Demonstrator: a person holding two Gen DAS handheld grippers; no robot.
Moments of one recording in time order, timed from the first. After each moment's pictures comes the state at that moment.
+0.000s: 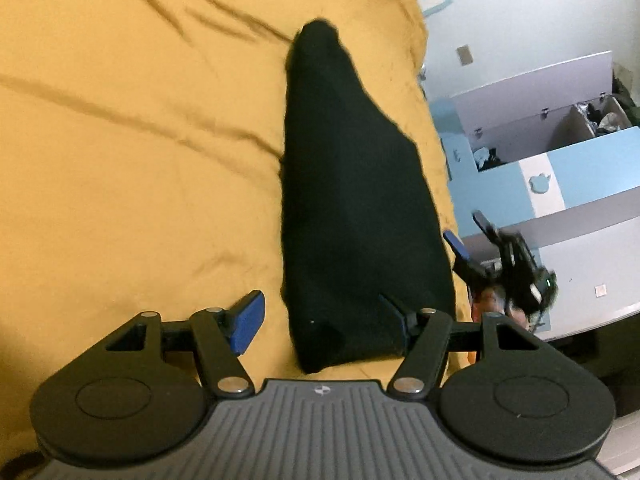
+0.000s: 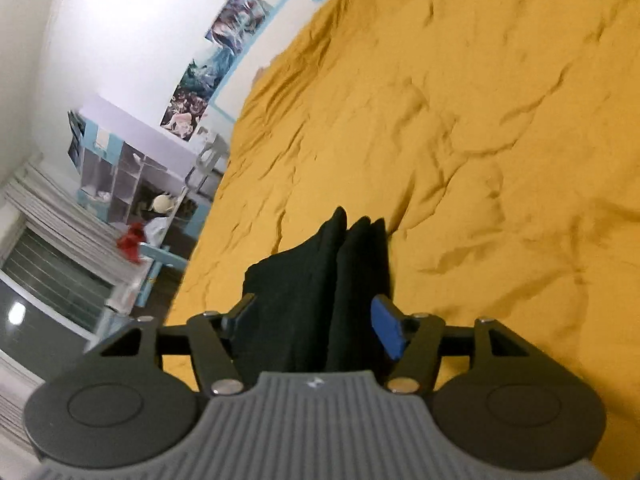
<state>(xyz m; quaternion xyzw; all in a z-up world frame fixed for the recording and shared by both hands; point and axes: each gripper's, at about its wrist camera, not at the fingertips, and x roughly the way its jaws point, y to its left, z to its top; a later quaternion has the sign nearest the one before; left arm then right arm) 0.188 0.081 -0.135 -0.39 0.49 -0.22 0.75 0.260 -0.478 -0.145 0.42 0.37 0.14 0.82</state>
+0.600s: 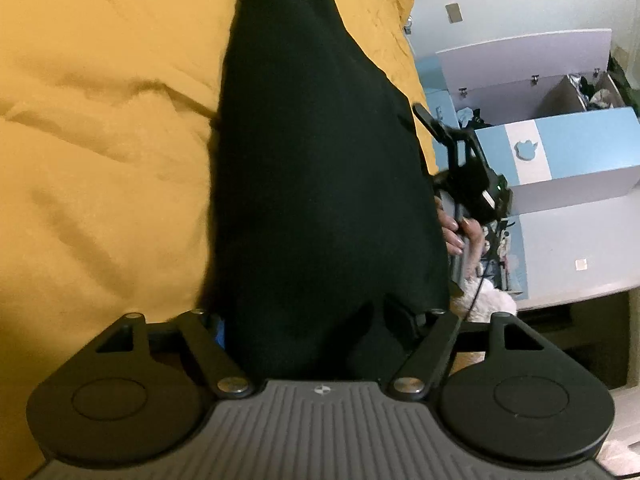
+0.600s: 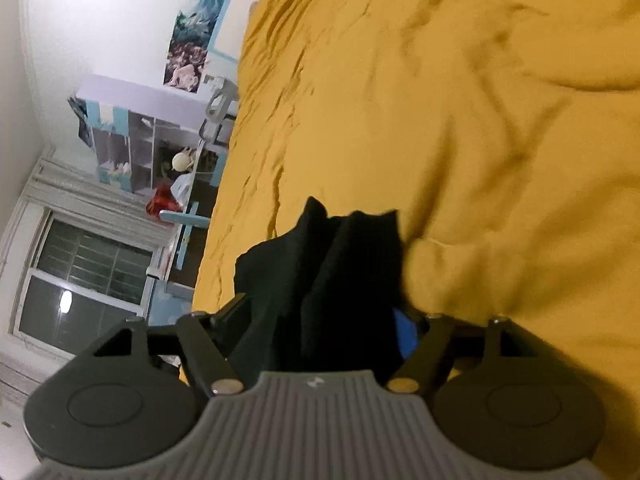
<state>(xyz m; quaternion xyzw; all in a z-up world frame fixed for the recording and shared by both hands) 0.246 0.028 -0.168 -0.39 0.53 -0.28 0.70 0.386 -0.434 -0.231 0.46 0.43 0.22 0.74</state>
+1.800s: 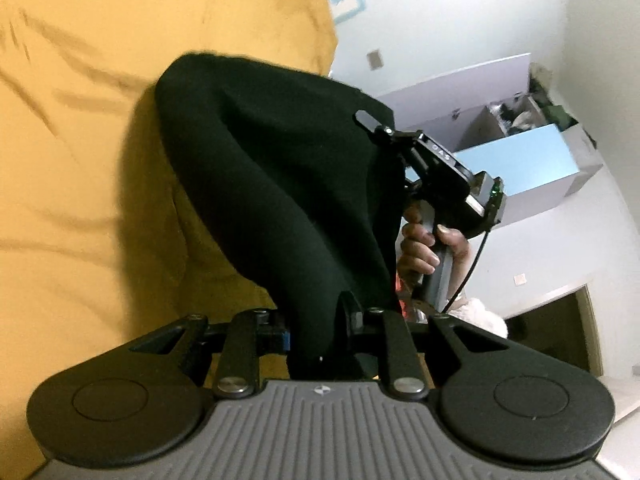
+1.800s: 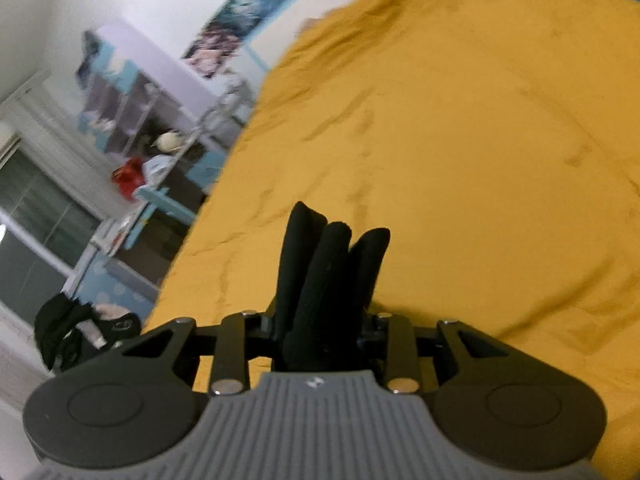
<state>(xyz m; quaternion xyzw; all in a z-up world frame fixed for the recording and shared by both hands) 0.229 0.049 -0.090 -0.41 0.41 -0.33 0.74 0.393 -0.276 -0.045 0.30 0.39 0.20 0.85</state>
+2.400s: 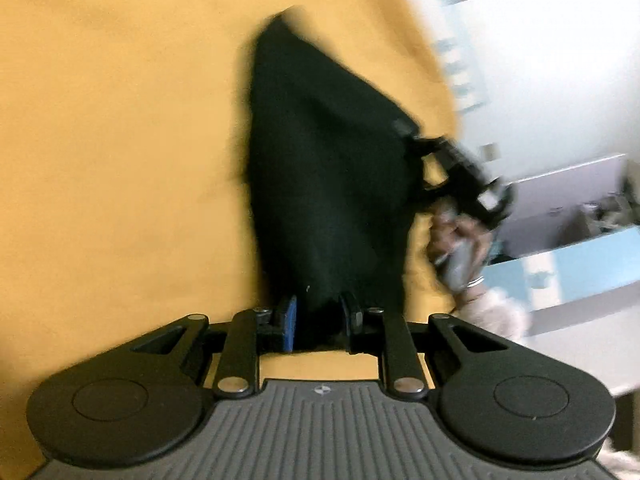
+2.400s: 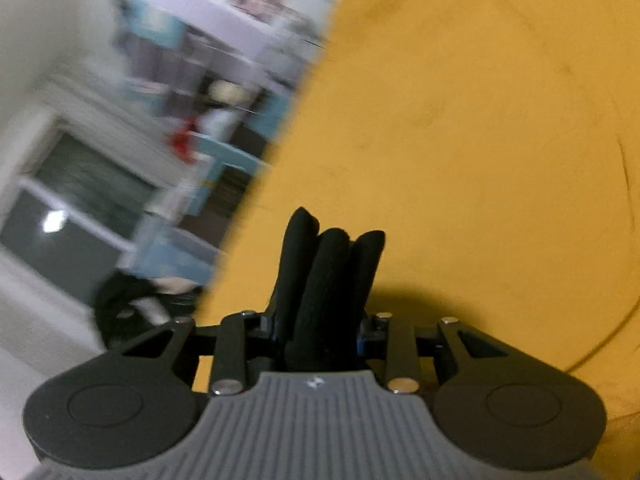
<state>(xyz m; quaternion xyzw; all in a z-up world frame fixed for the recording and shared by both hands) 0.185 0.209 -0.209 -0.45 0.46 -0.13 0.76 0.522 -0.033 -0.198 0.34 0.45 0.24 0.79</state>
